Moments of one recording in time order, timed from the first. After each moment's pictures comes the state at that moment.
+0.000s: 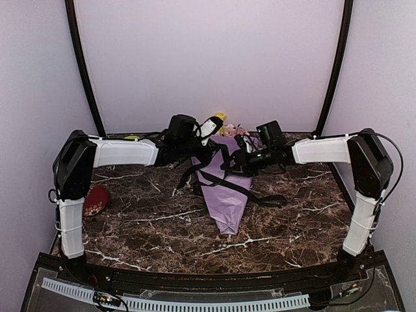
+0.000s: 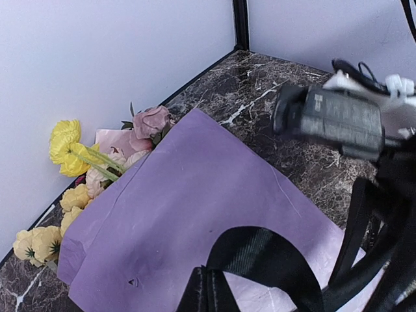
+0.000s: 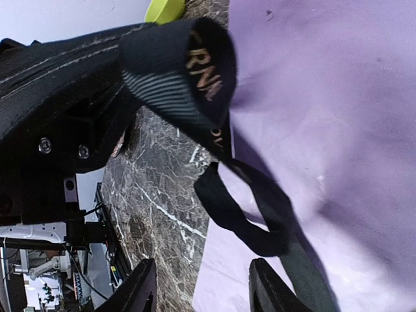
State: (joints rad) left arm -0.72 2.05 1.52 0.11 0.09 0.19; right arm 0.57 1.88 1.24 -0.08 -0.70 0.60
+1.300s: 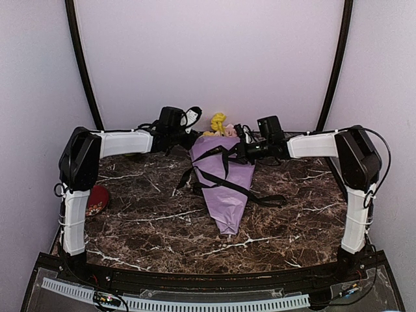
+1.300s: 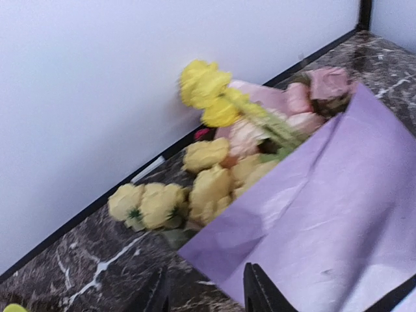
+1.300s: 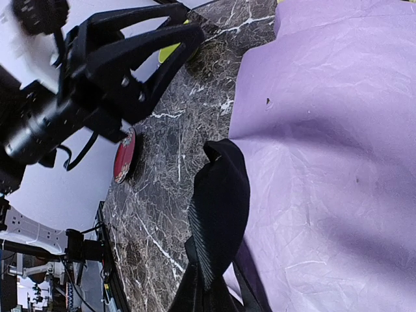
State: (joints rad) left arm -0.57 2.16 1.67 0.03 -0.10 0.22; right arm 0.50 2.00 1.37 0.03 -0.75 0.56
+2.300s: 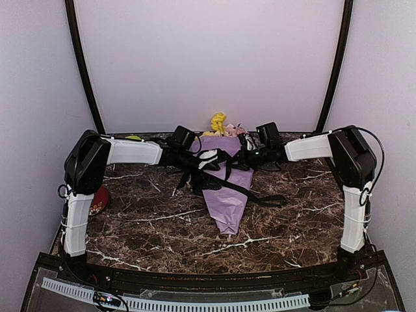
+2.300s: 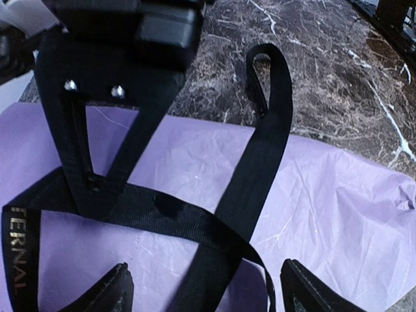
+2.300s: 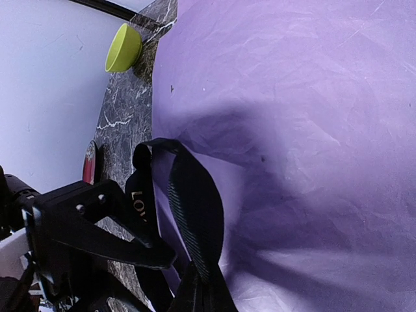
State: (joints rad) left arm -0.66 2.17 1.58 -0.19 0.65 0.71; right arm 0.49 2.06 1.36 0.00 -0.65 0.60
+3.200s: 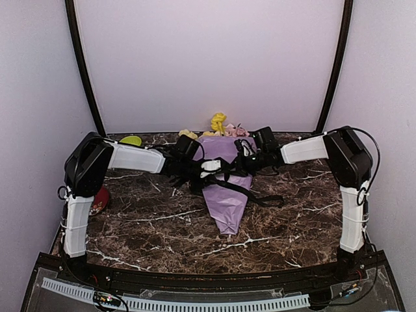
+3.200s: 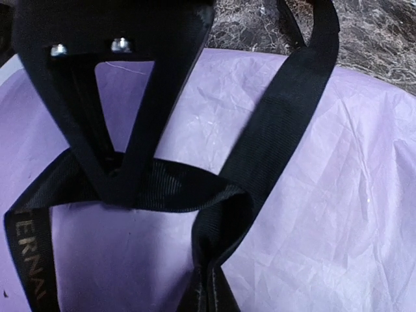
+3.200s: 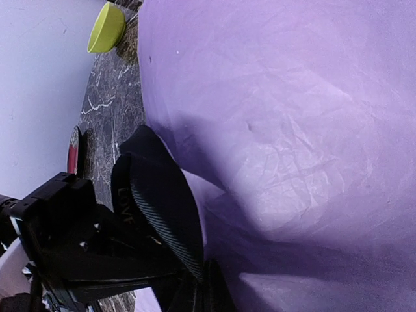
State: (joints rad) left arm -0.71 2.19 1.53 -0.15 0.36 0.78; right arm 0.52 2.09 1.36 -0.04 -0.63 0.56
